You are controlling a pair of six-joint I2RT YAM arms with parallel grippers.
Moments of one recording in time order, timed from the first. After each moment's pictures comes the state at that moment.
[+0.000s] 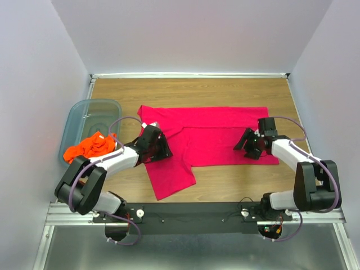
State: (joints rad) left arm -0.54 1.41 0.62 -0.12 0.07 -0.76; right arm 0.07 1.38 0.66 -0.35 -0.20 0.63
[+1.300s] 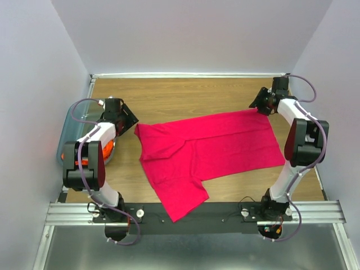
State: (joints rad) left arm 0.01 1.59 0.92 -0.13 0.04 -0.66; right arm -0.10 1.87 1.36 -0.34 -0.14 0.47
